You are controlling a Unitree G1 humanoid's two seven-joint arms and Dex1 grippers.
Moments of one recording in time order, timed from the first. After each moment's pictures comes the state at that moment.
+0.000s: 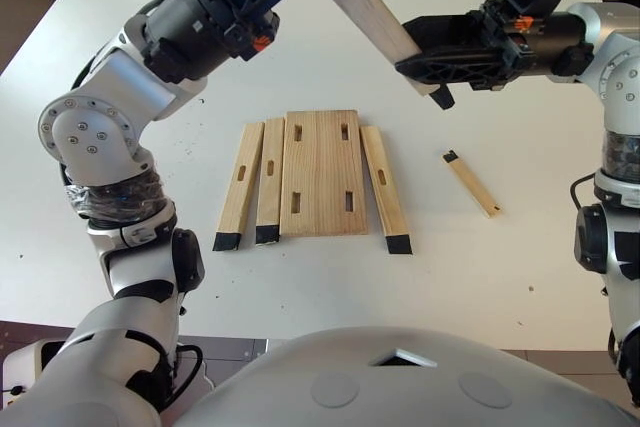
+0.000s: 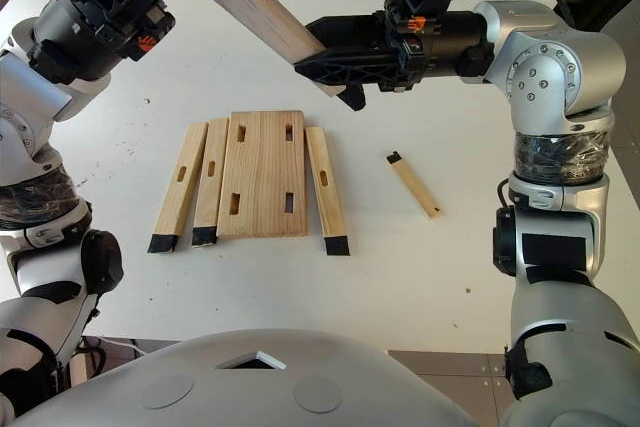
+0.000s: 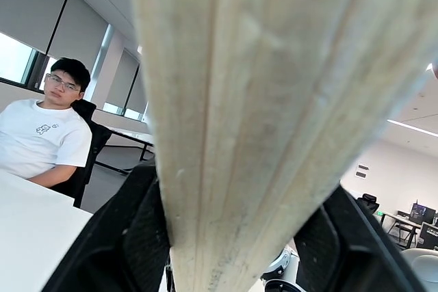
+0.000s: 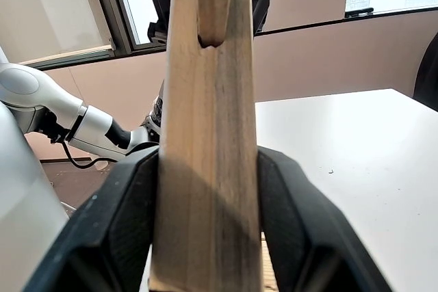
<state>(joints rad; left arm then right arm) -0.63 0.41 0.27 -0.25 -1.46 0.90 -0.54 -0.79 -0.61 0.01 0.00 0.81 0.89 1.32</state>
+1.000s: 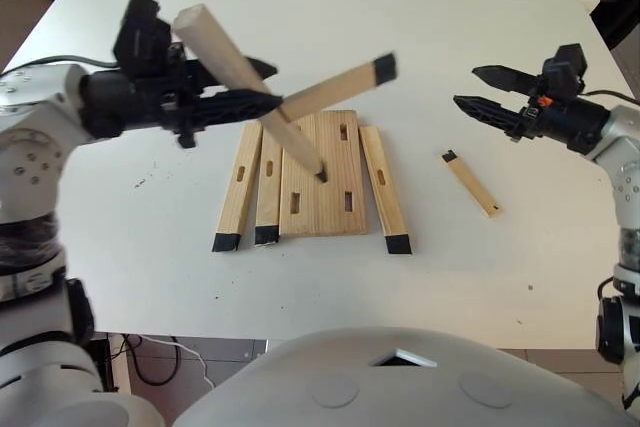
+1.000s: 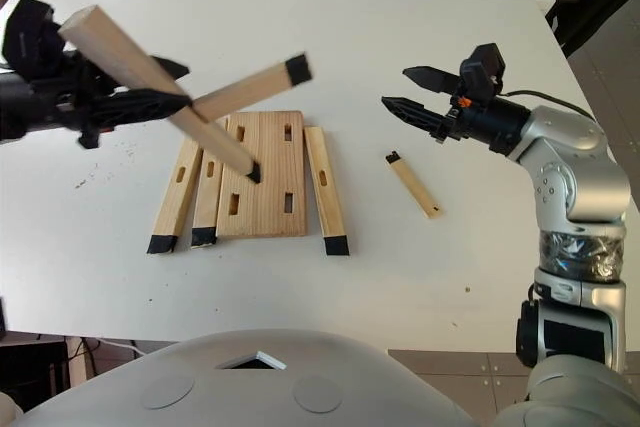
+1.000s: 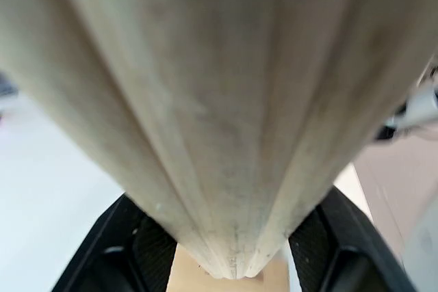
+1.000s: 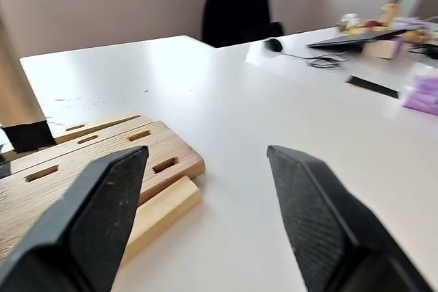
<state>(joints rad) -0.37 0.97 0.22 -0.26 -0.94 0.76 -1.22 -0.22 -0.68 -0.21 -0.13 0.55 0.50 0.97</state>
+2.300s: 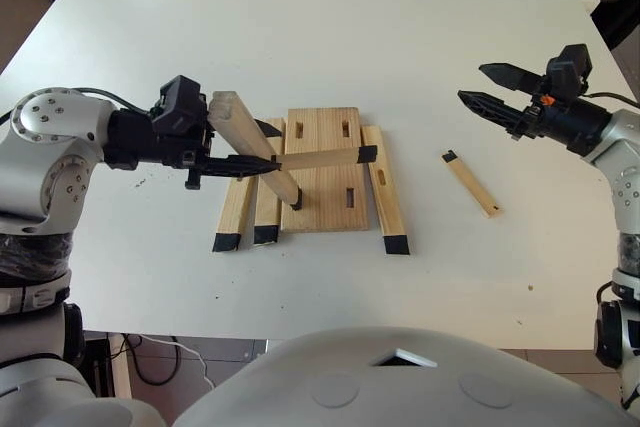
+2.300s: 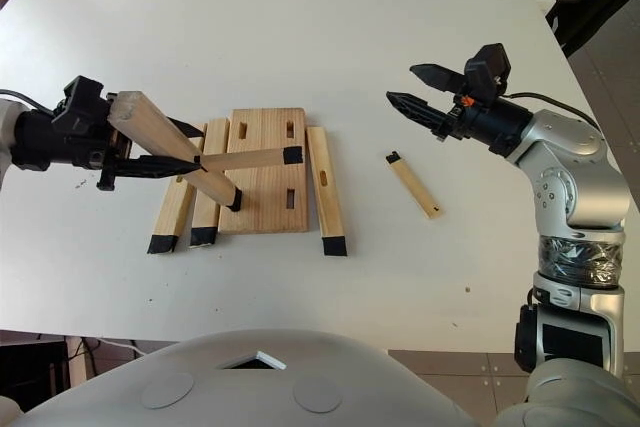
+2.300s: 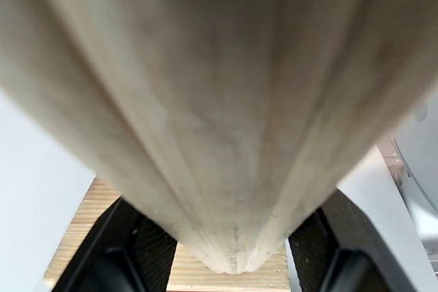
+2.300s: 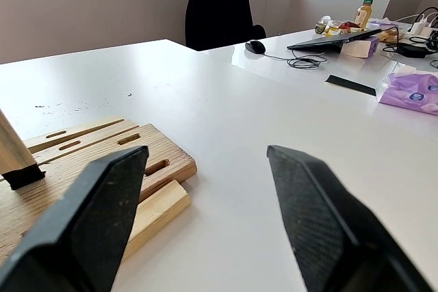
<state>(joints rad) -0.31 0.94 0.04 -0.20 -0.67 0.45 -1.41 -0.25 -0.68 -0.19 -0.10 0.55 0.50 0.94</state>
